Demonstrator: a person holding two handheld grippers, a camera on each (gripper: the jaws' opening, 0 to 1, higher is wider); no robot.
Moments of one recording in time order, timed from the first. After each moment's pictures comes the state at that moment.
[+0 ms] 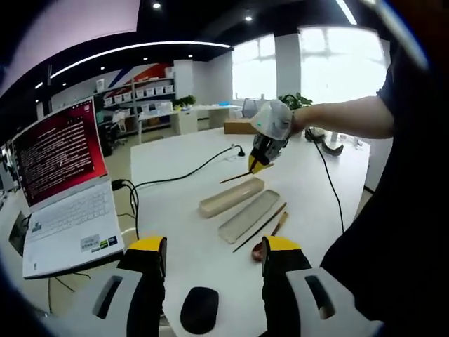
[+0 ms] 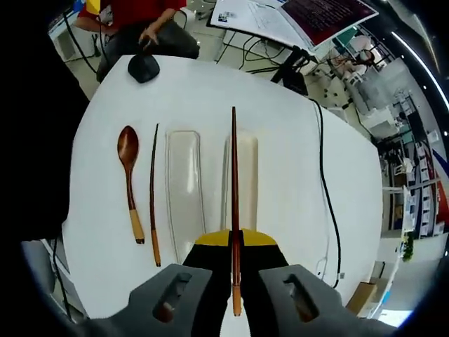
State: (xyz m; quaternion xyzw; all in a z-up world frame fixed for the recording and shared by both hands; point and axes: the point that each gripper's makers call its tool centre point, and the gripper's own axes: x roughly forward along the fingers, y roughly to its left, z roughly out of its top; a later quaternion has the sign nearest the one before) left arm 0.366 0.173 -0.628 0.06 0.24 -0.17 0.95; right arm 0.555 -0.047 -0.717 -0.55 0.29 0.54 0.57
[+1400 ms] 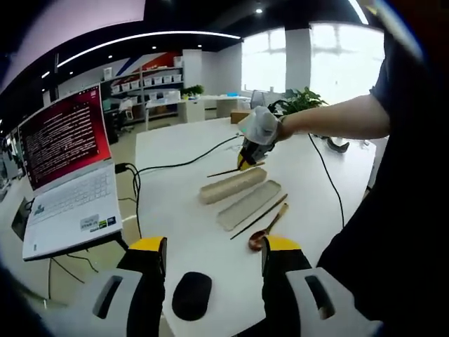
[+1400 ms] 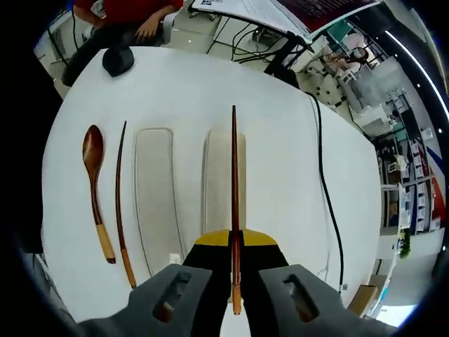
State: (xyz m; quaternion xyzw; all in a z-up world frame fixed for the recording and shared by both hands) left arm 0.350 0.160 -0.637 0.05 0.28 -0.15 0.95; right arm 0.585 -0.023 -0.758 -0.55 0.28 0.52 0.59
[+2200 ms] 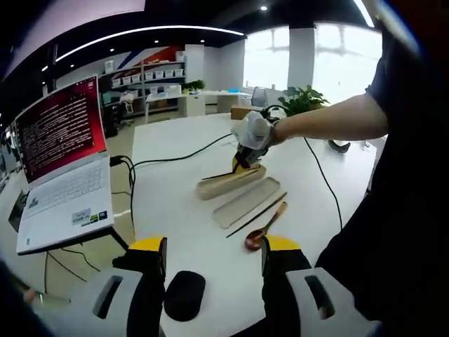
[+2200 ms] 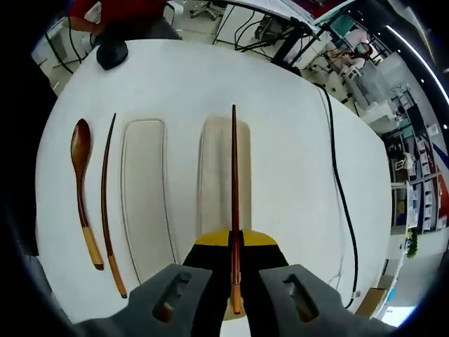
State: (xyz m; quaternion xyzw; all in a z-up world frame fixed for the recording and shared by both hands) left arm 0.355 0.151 -0.649 0.04 0.29 -0.15 0.94; right arm 0.595 -0.021 -0.788 -0.54 0.30 0.53 0.58
